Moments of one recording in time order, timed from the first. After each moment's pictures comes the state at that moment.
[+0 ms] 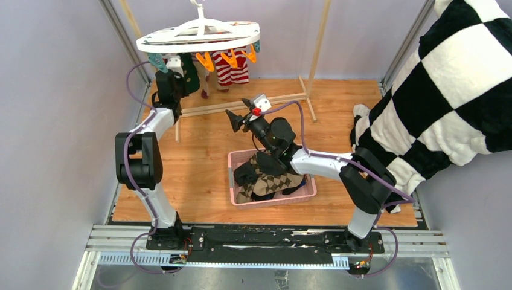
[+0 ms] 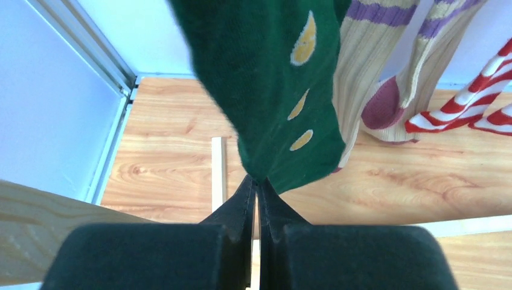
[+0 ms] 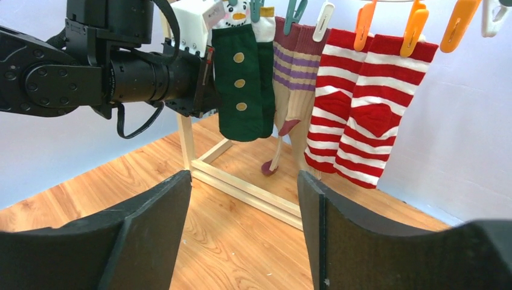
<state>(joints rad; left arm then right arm) 0.03 1.82 1.30 0.27 -0.08 0.04 0.89 1.74 1.06 1.00 0.14 -0.11</state>
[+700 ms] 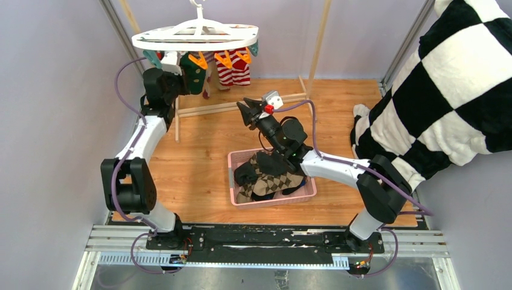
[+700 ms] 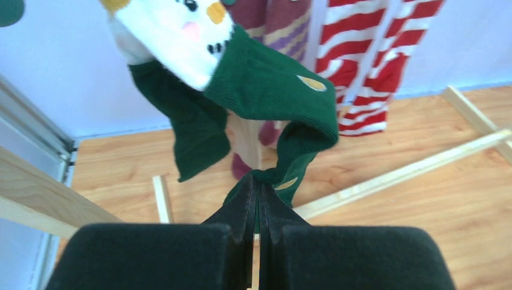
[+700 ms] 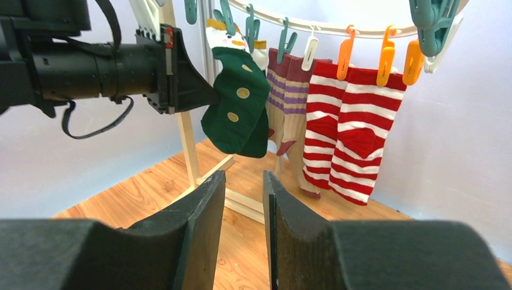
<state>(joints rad) 0.02 1.58 1.22 0.26 0.20 0.02 0.87 1.61 1.01 0.97 0.14 -0.07</state>
